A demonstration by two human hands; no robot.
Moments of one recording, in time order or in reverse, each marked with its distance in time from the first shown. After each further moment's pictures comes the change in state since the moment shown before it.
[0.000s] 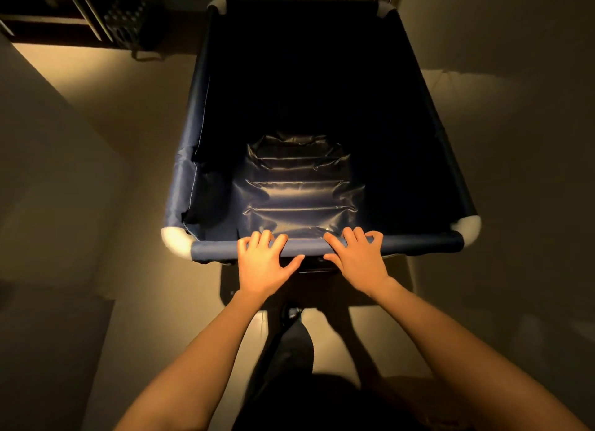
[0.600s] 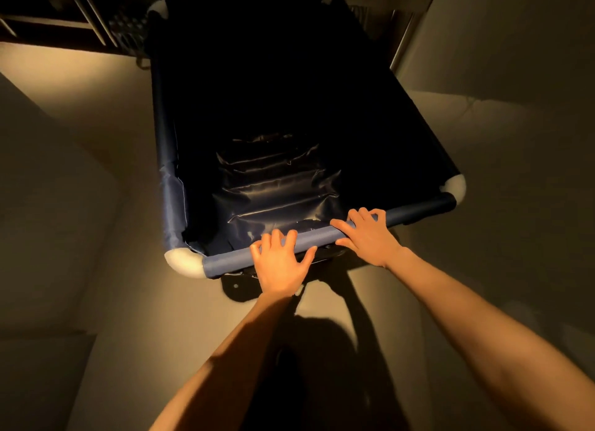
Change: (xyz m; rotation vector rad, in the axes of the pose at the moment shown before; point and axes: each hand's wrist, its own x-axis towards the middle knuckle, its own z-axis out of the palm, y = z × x) left_hand 0.185 0.005 0.044 -0.037 0.030 -0.291; right_hand 0.217 0.108 0.013 0.001 -0.098 -0.198
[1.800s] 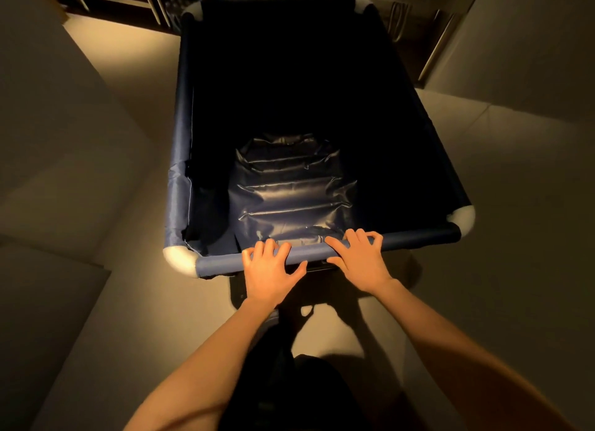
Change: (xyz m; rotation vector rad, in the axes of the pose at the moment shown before) left_hand -0.135 0.060 -0.011 0.108 -0.007 -0.024; right_hand -0.142 -0.005 0.013 0.050 0.038 -0.027
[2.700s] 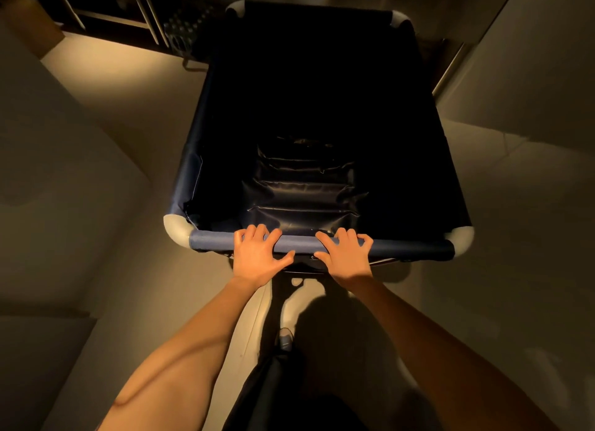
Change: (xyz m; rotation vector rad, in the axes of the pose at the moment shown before) left_hand 0.239 -0.060 0.030 0.019 -0.053 0.107; right_hand 0.214 0.040 0.003 0.025 -0.007 0.147
